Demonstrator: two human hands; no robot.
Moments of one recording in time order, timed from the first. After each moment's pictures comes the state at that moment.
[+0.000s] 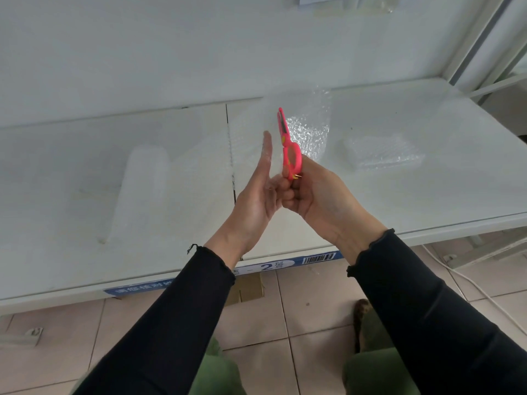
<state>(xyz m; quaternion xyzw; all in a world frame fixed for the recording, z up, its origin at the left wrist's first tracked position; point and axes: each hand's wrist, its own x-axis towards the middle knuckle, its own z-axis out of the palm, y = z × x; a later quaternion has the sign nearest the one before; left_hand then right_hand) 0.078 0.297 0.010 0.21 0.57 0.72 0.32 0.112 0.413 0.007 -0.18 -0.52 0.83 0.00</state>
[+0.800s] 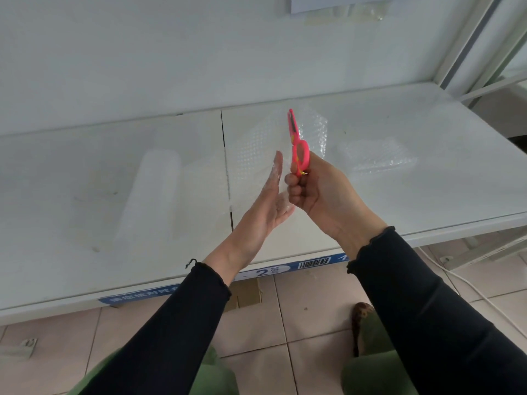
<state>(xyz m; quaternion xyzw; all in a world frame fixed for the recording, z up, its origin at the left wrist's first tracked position) 0.073 0.302 -0.029 0.25 0.61 0.68 0.33 0.106 0.431 0.008 -0.22 -0.50 0.84 0.03</state>
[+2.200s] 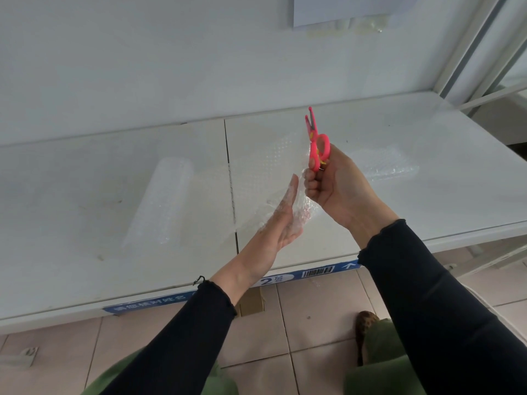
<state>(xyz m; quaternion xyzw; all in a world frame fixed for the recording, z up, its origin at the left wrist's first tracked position) 0.087 0.296 -0.036 0.26 0.64 0.63 0.36 0.087 0.461 0.009 -0.24 -0.50 0.83 0.04</state>
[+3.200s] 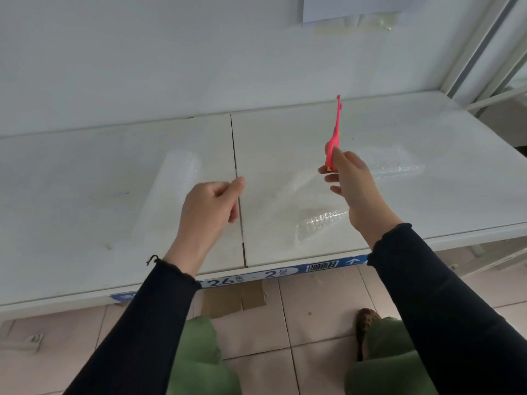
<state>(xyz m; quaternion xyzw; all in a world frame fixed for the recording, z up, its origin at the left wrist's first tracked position) 0.049 0.231 0.001 0.12 0.87 0.47 0.06 0.094 0.464 -0.003 -0.29 -0.69 0.65 0.15</state>
